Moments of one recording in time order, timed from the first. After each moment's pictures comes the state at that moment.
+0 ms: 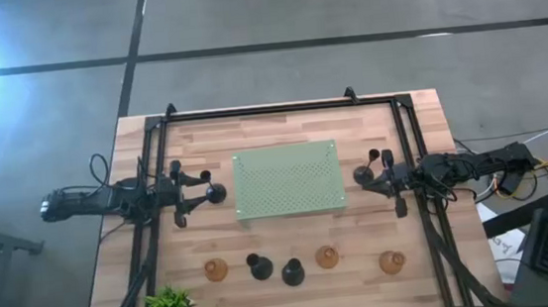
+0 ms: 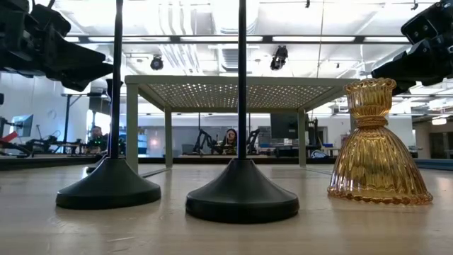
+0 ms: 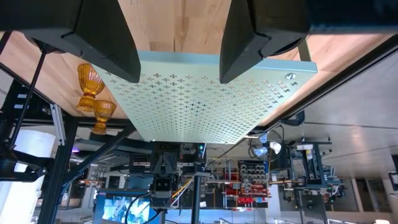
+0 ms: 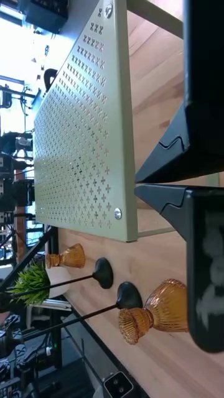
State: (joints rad) left arm -0.09 0.00 0.05 -0.08 -0.20 -0.03; right arm 0.17 0.07 0.10 -0.23 0.13 0.10
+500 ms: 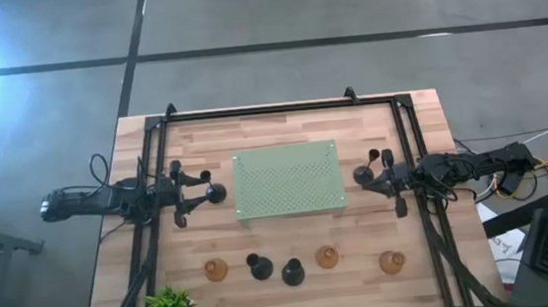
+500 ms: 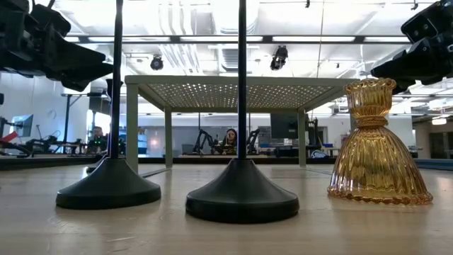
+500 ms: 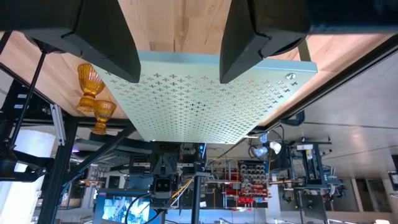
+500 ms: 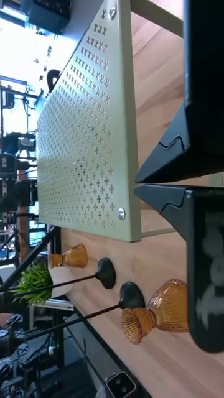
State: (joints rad) left arm -0.09 0.00 0.05 -0.08 -0.20 -0.03; right arm 0.17 0.07 0.10 -0.22 0.13 0.09
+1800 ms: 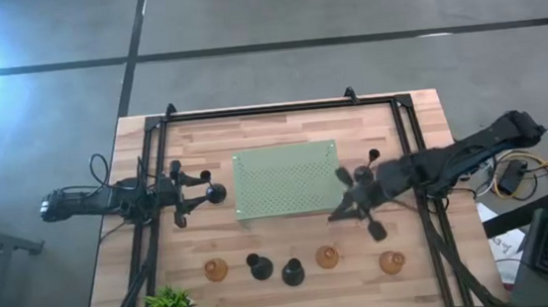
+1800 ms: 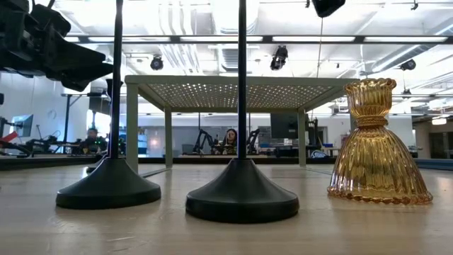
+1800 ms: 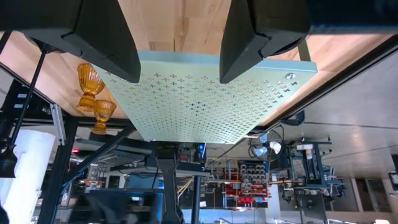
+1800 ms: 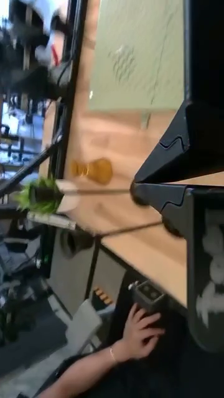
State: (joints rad) left arm -0.09 0.00 0.05 -0.08 -0.20 -0.03; right arm 0.32 1.12 0.82 -0.04 -0.07 0.07
